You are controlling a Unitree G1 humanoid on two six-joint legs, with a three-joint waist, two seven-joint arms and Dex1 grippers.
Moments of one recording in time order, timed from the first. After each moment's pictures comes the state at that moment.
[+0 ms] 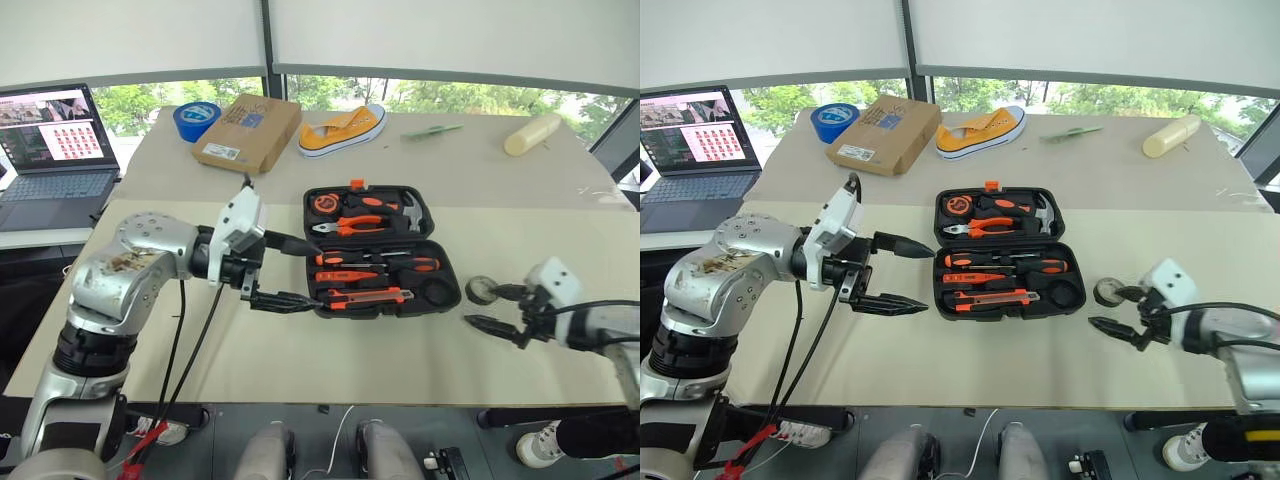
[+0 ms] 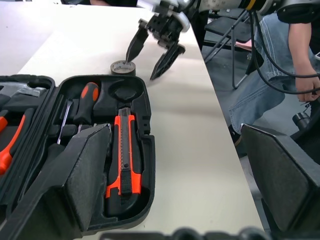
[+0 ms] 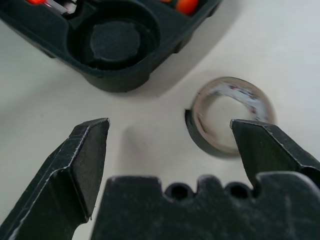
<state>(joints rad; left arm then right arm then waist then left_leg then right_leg) -0.63 0.71 -0.08 -0.28 -0.55 0.70 -1.31 -0.15 -0.89 -0.14 0.12 0.28 0.35 1.01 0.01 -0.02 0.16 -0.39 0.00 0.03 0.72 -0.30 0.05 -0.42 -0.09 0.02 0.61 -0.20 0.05</state>
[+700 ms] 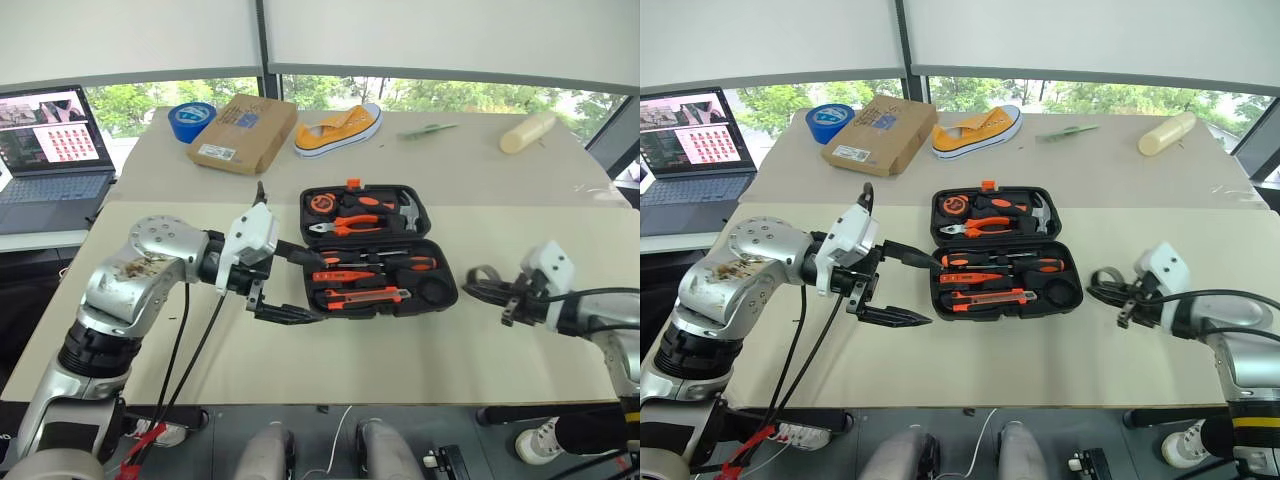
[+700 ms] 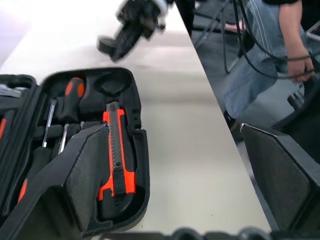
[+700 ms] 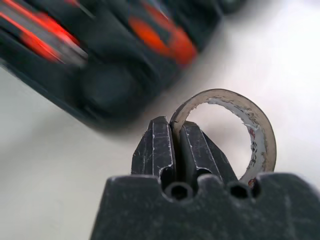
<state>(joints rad) -0.63 0.72 -0.18 -0.27 -0.51 0.58 -1.34 -0.20 -0.87 -0.16 -0.08 0.41 0.40 1.05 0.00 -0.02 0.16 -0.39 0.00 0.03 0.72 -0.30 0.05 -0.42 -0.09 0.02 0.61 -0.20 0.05</state>
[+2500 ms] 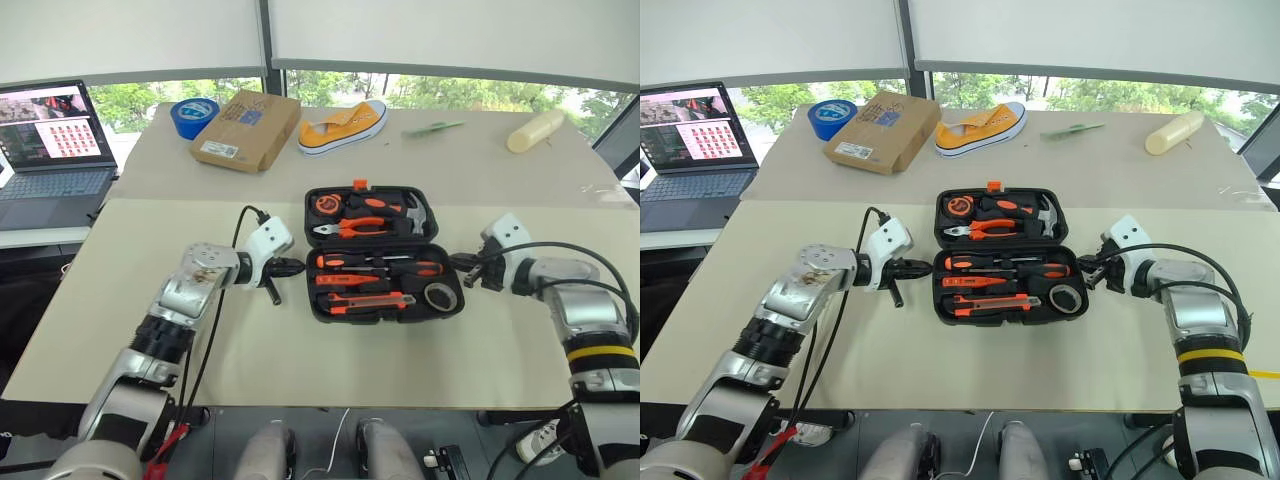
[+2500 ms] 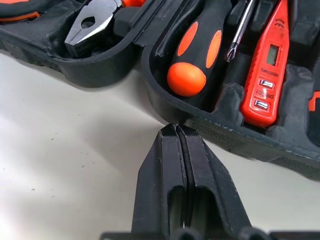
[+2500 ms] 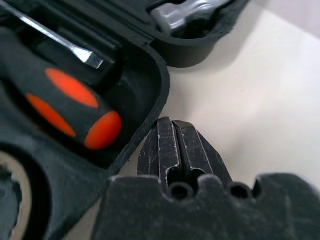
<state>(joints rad) -0.62 0.52 -0.25 0.13 -0.15 0.52 -1.01 -0.50 -0.76 -0.02 0.37 0.18 0.35 0.98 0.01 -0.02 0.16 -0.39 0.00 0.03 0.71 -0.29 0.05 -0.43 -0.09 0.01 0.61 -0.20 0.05</state>
